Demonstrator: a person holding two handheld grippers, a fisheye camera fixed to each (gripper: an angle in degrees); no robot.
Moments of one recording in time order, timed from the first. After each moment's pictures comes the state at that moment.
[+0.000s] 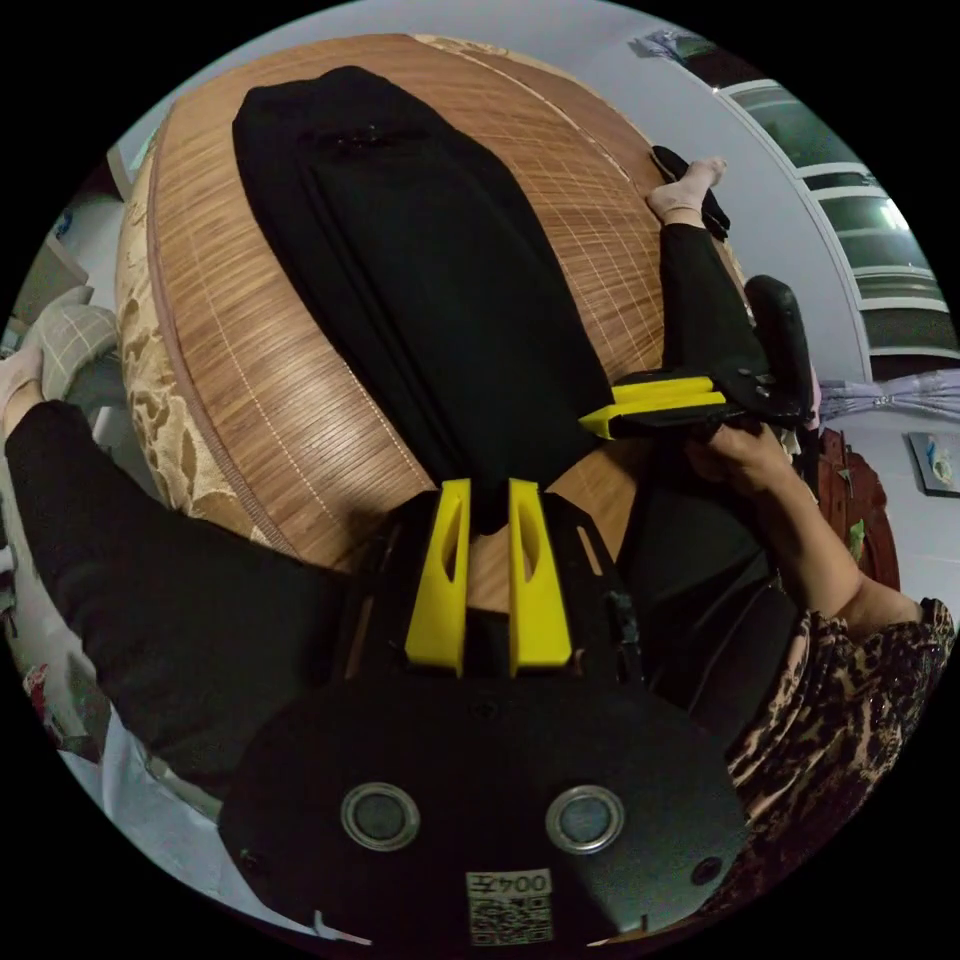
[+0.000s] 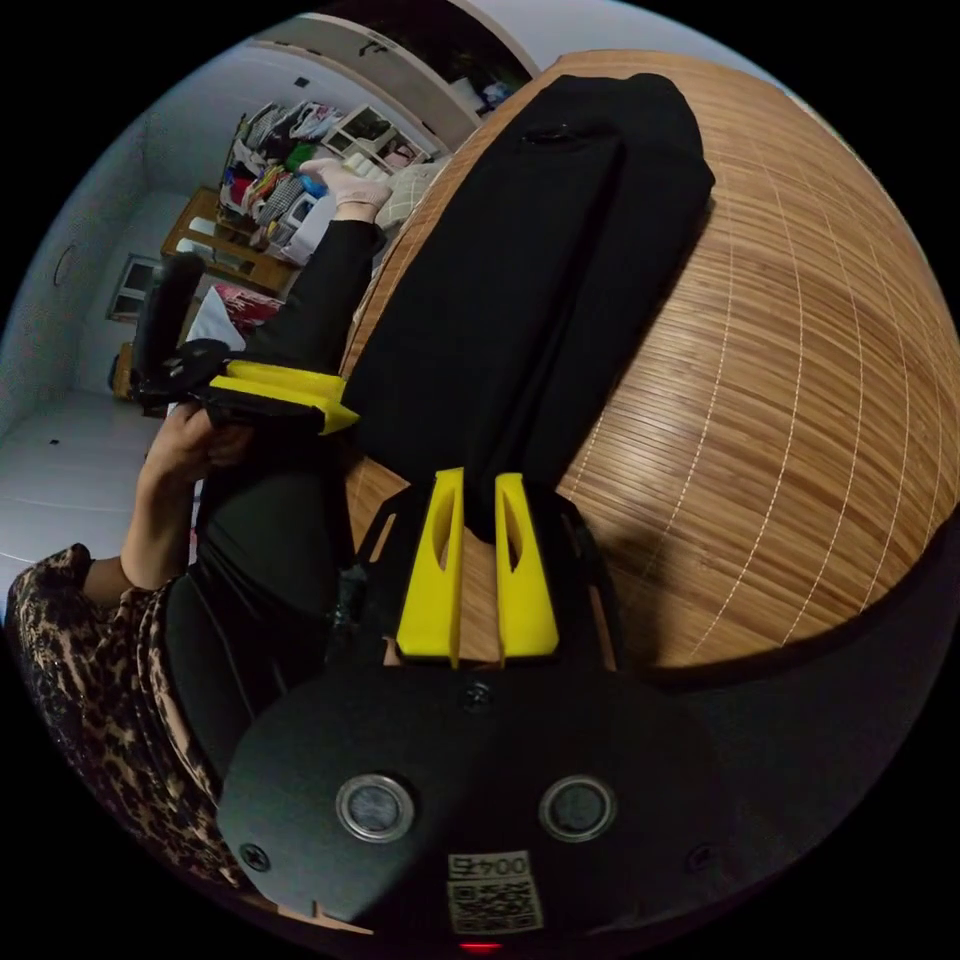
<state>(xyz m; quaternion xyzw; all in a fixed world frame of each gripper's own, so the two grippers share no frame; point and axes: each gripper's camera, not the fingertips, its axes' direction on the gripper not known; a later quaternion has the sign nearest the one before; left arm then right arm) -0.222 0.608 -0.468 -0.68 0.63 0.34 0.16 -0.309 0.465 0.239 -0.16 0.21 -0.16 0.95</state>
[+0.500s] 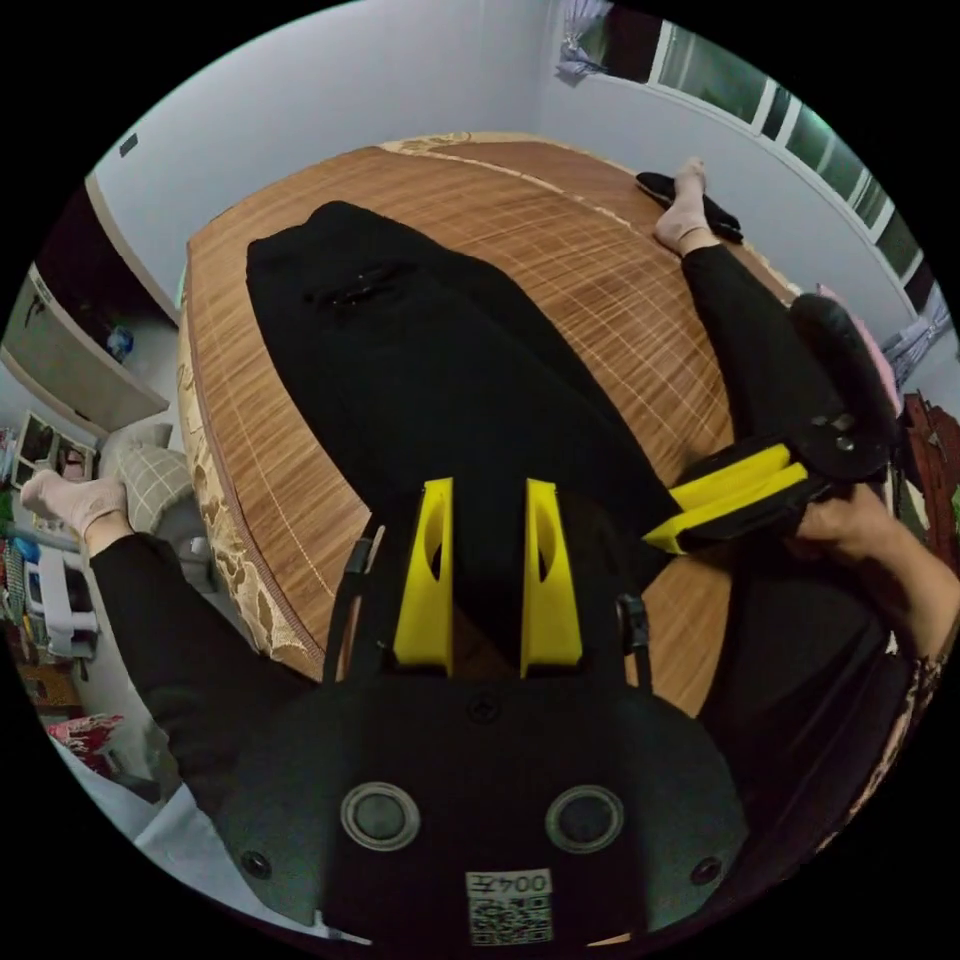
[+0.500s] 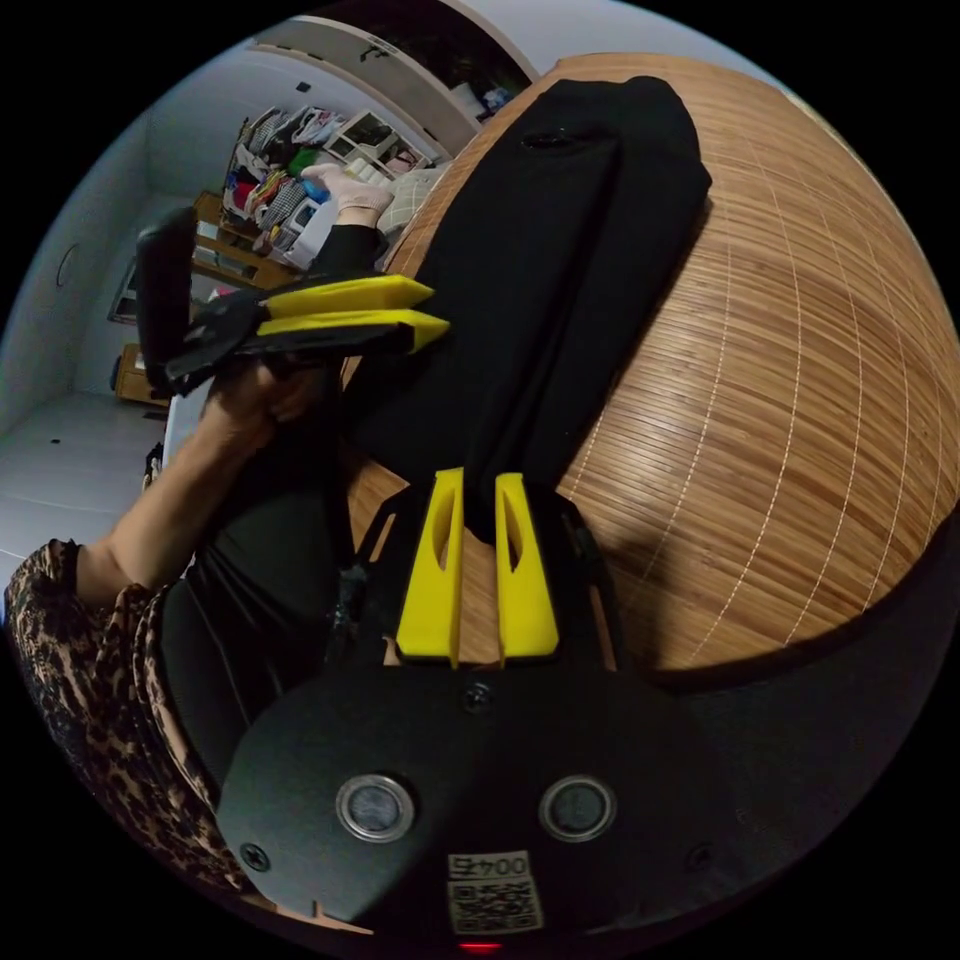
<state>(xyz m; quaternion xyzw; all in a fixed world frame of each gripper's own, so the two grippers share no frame) -0.235 0.613 -0.583 -0.54 0.69 0.37 0.32 -0.327 0.489 0.260 -0.15 0.22 -0.16 0.95</state>
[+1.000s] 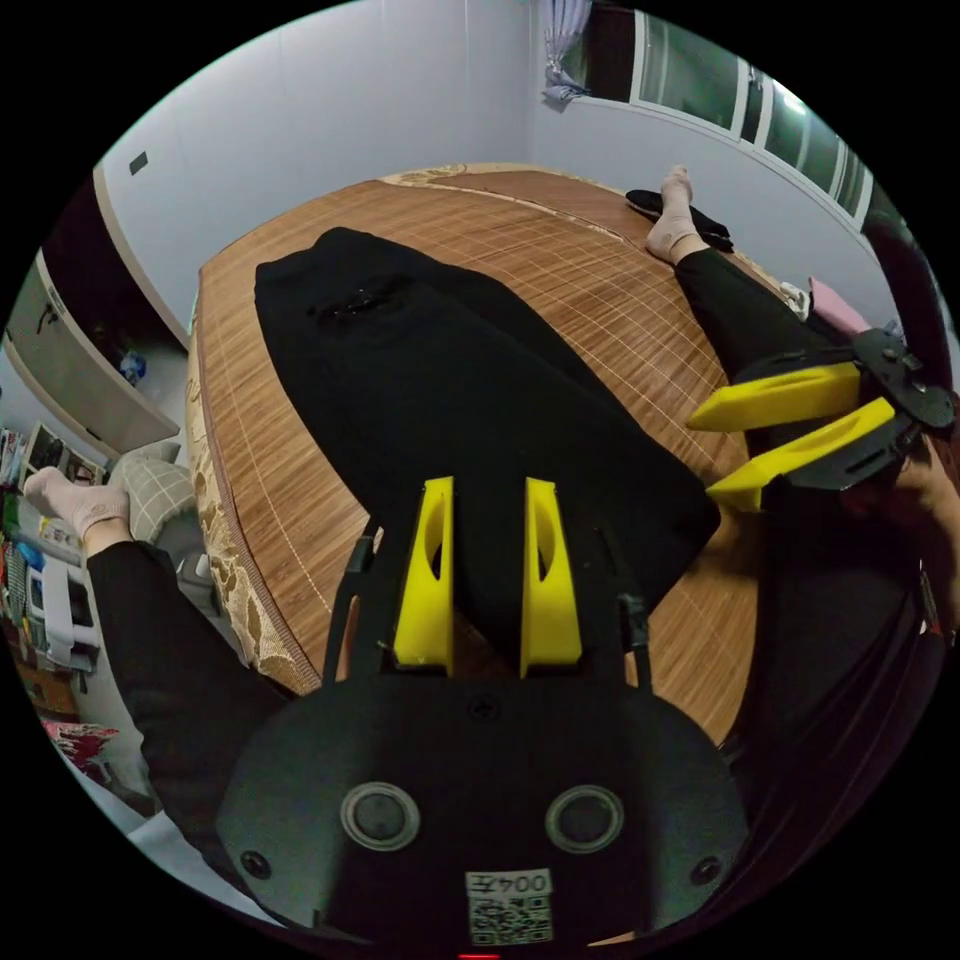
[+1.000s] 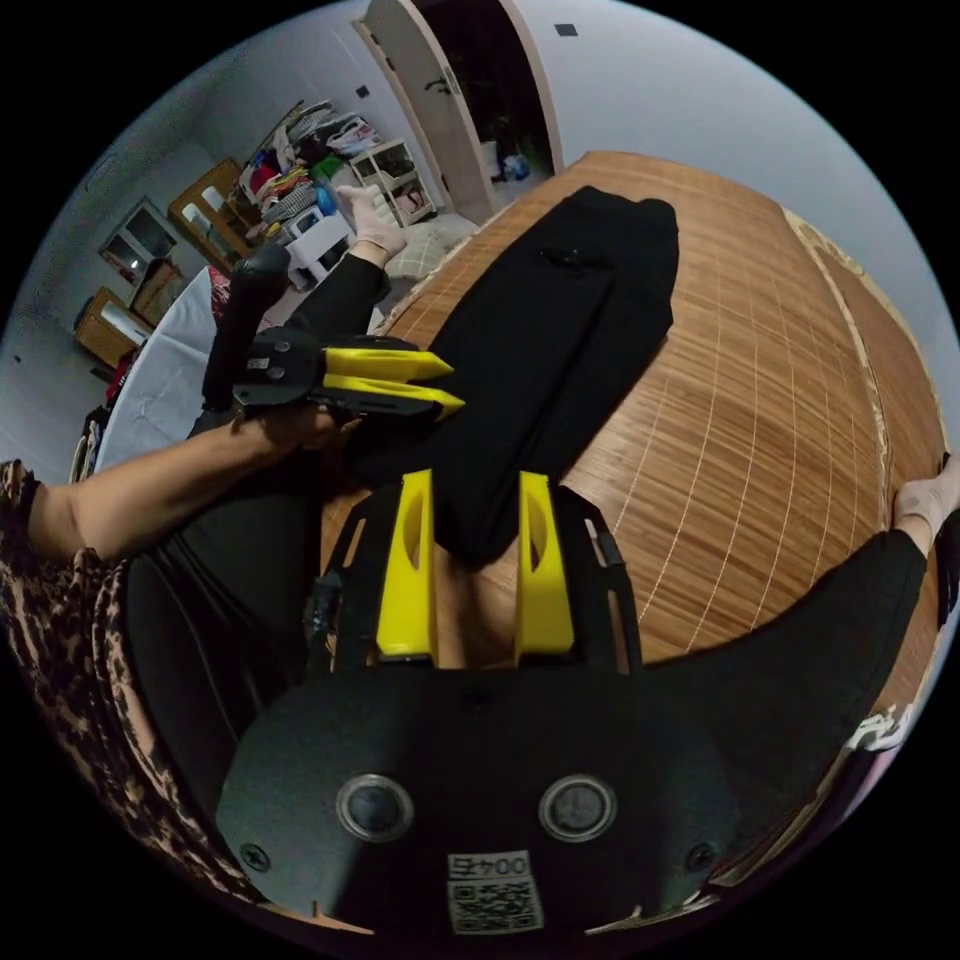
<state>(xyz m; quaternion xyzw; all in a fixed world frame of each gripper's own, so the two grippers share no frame) -0.279 0.626 -0.617 -0.51 0.70 0.34 0.35 -0.402 0.523 0.258 -0.06 0.32 -0.27 0.91</state>
